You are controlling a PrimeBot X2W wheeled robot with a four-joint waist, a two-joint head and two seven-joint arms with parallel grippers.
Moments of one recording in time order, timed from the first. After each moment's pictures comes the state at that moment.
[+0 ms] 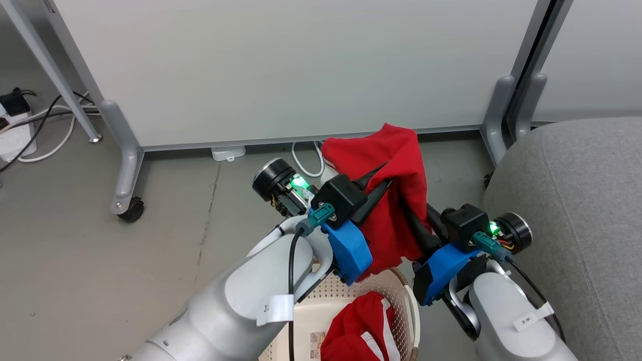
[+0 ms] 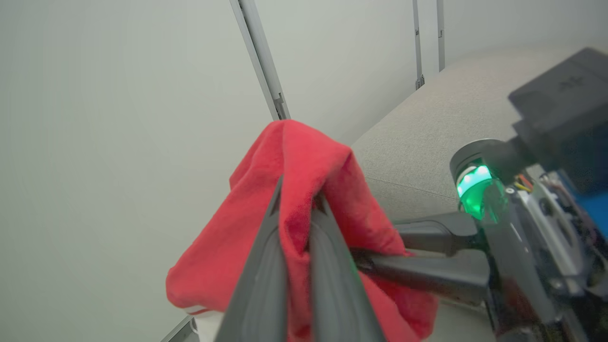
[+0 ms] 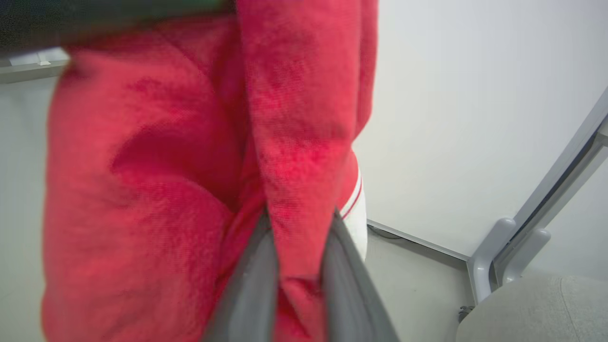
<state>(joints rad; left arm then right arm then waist) -0.80 0.06 -1.03 0.68 -0.50 -0.10 -0.26 -0.48 -0.06 0.31 0.64 0.04 0.13 -0.26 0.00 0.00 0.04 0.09</state>
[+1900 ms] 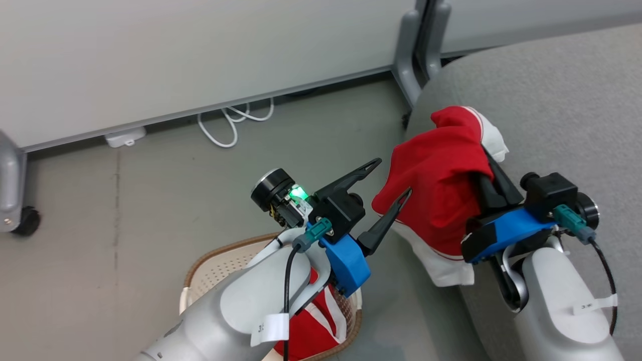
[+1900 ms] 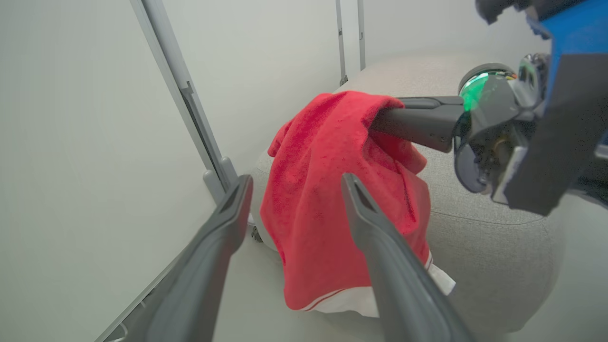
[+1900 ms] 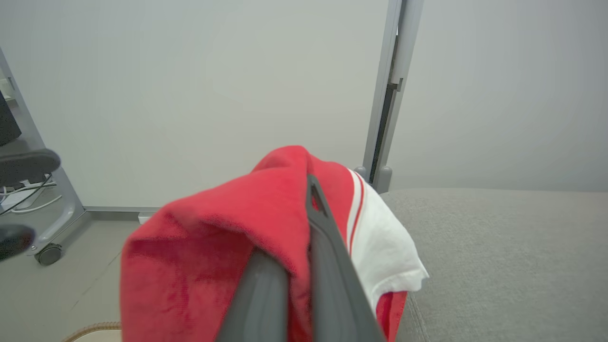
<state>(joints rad) -0.76 0.09 -1.04 0.61 -0.50 -0.07 -0.26 -0.47 -0.07 0.07 0.50 0.07 0.13 -0.26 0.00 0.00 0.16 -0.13</state>
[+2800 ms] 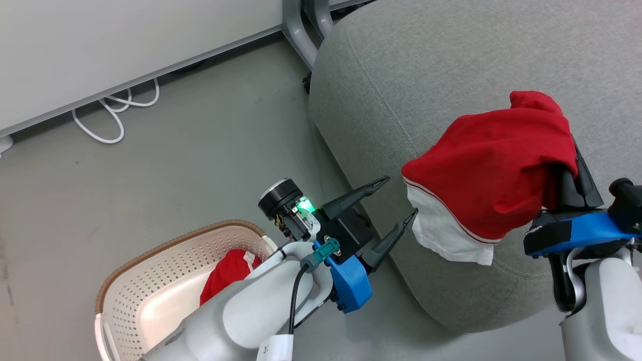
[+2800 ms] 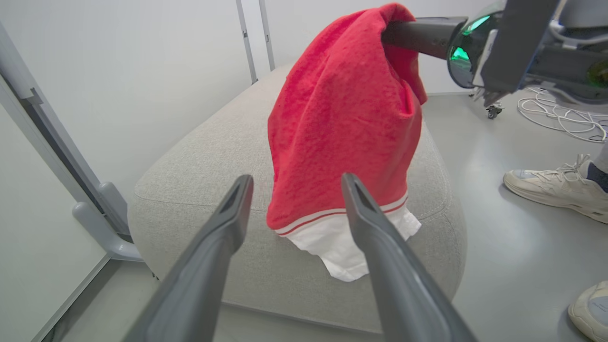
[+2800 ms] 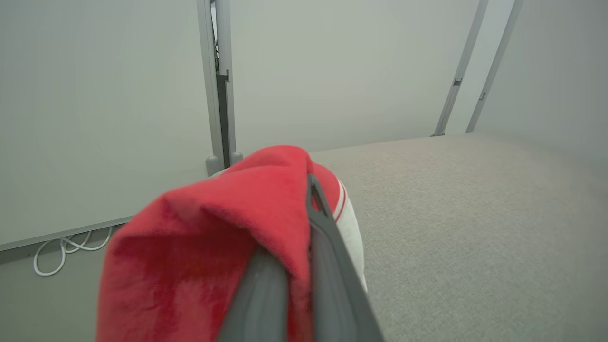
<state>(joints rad) -0.74 0.12 -1.08 0.57 -0.44 -0.09 -0.26 -0.39 -0.07 -0.19 0.35 0.04 0.13 -0.26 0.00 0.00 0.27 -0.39</state>
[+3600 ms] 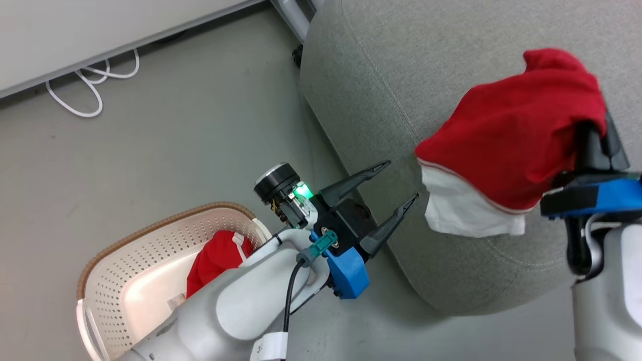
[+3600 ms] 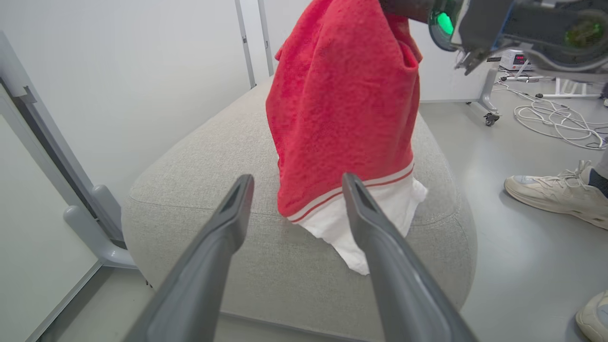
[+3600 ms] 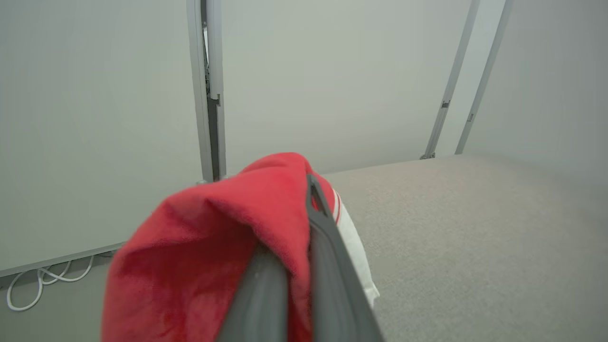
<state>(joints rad) -0.76 0.13 -1.06 0.53 -0.39 -0.08 -0.26 -0.47 -0.06 -0.22 0.30 0.06 0.13 -0.26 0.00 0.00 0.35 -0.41</state>
